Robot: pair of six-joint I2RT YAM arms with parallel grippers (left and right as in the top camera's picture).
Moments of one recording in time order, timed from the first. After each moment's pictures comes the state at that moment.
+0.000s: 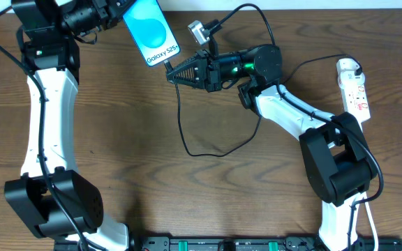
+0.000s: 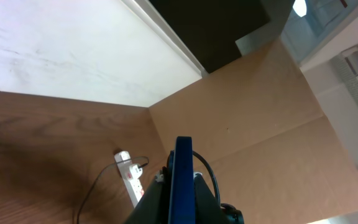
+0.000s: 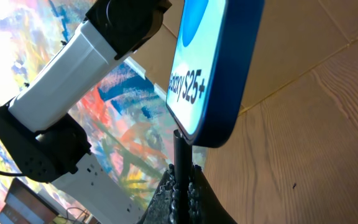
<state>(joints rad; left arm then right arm) 0.16 1.74 1.65 0.08 1.22 -1.01 0.50 2.07 1.40 1.26 -1.29 1.32</state>
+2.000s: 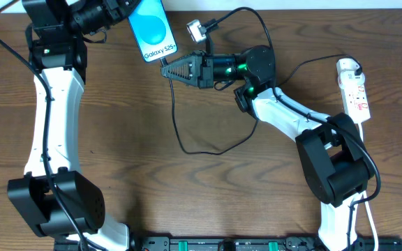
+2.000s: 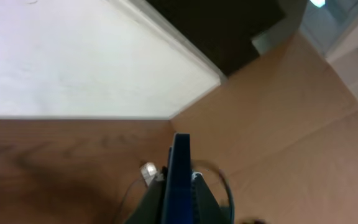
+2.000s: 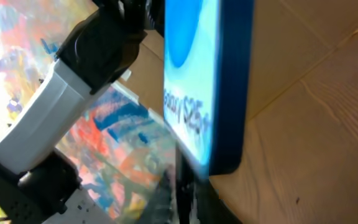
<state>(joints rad) 0.12 1.74 1.65 0.02 1.12 -0.82 0.52 2.07 1.39 1.19 -1.12 1.32</state>
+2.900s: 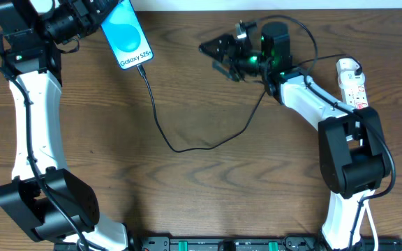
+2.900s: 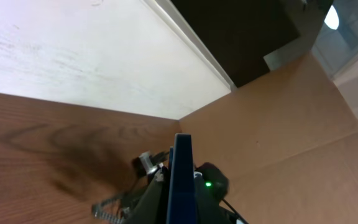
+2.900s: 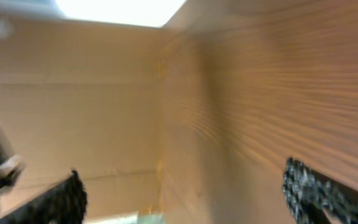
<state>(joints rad) 0.27 1.75 1.65 -0.09 1.20 -0.80 0.32 2.07 1.40 0.19 -0.84 1.07</state>
